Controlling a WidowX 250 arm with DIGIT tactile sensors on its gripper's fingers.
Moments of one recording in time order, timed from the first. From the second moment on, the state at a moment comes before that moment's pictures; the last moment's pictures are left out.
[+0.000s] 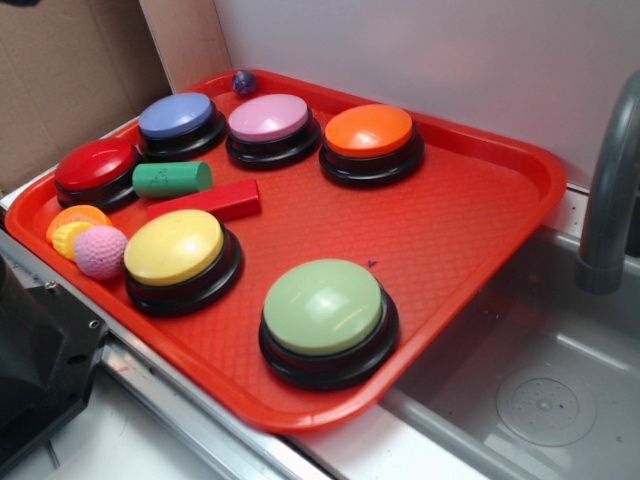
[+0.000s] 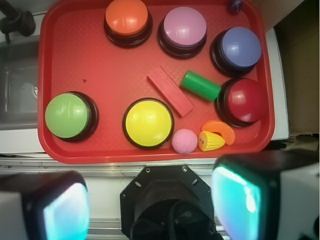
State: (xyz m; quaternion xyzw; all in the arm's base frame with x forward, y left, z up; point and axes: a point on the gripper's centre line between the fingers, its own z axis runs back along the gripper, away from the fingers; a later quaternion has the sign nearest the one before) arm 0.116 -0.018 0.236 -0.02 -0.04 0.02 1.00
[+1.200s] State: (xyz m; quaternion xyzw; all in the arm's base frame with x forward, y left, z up) arm 0.152 0.025 0.170 -0.03 -0.07 -0.18 0.98
